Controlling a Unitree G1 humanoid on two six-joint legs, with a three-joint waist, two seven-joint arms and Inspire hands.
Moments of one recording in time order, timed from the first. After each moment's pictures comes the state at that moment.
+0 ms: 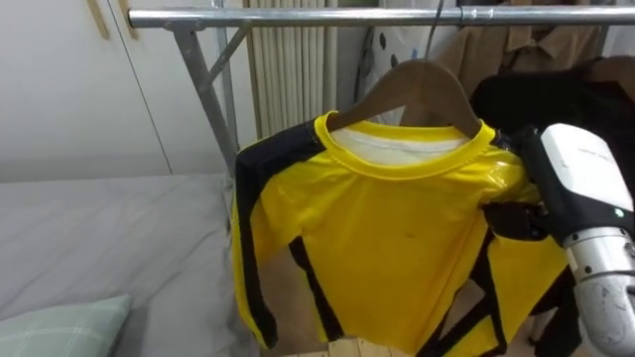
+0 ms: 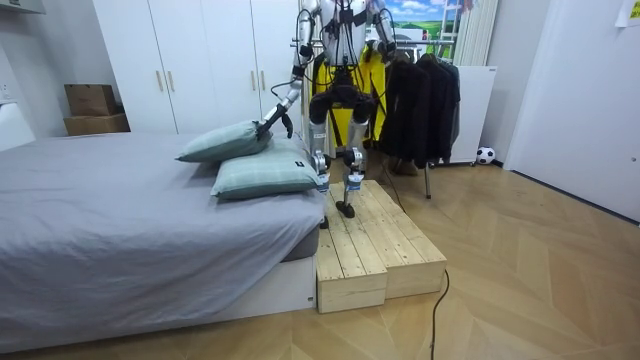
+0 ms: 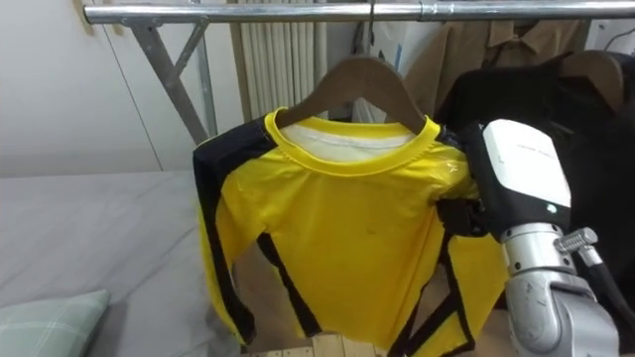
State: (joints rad) left arm 0.24 0.21 0.27 1.14 0.08 0.27 0.54; right arm -0.07 -0.41 -0.01 -0.18 -0.79 0.13 -0.04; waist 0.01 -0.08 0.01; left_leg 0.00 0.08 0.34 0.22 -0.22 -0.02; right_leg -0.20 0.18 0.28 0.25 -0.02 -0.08
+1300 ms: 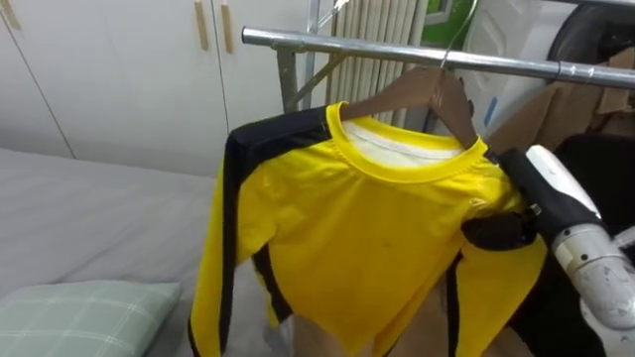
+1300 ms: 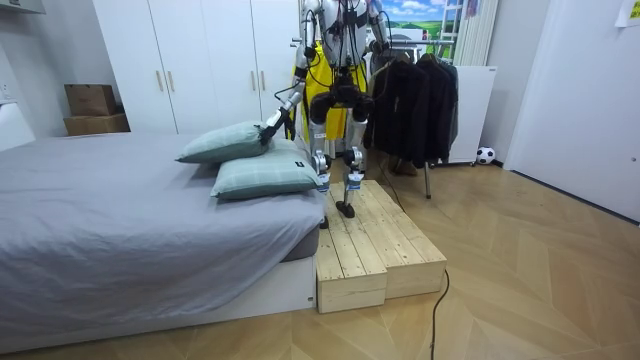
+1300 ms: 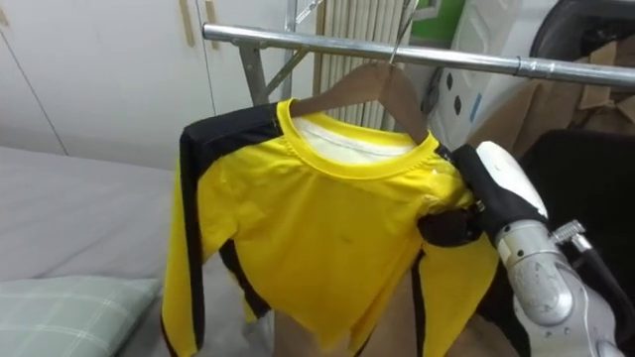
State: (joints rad) left arm 0.25 0.23 0.27 1.13 0.13 0.14 0.47; right arm -0.18 -0.44 -0.02 0.06 -0.48 0.15 0.15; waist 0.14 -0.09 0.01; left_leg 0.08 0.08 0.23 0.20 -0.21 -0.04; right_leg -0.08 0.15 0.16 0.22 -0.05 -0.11
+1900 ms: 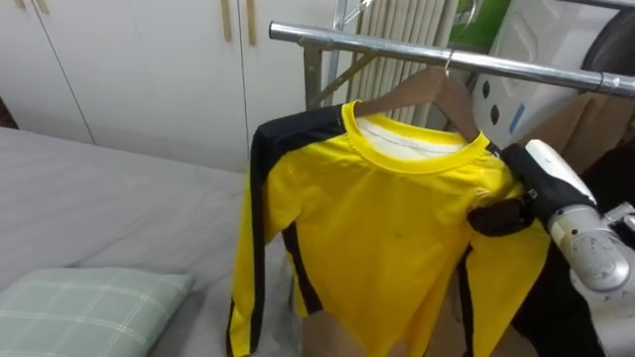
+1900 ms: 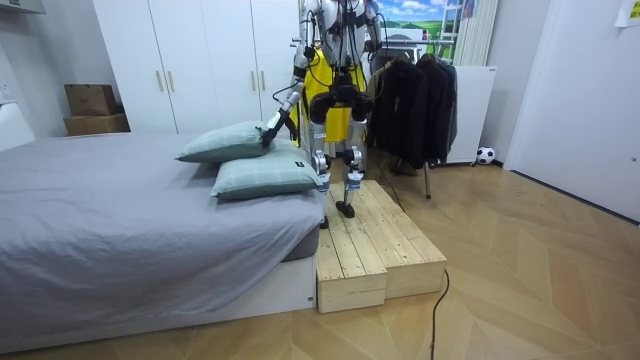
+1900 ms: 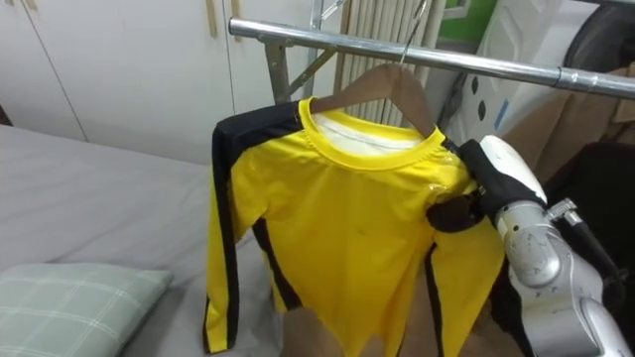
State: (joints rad) left arm 0.27 0.26 0.27 1.11 0.21 0.14 0.36; right arm -0.34 -0.45 -0.02 0.29 -0.49 0.12 0.14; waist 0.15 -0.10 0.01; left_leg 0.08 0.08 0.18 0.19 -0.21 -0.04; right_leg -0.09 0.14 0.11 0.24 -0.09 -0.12
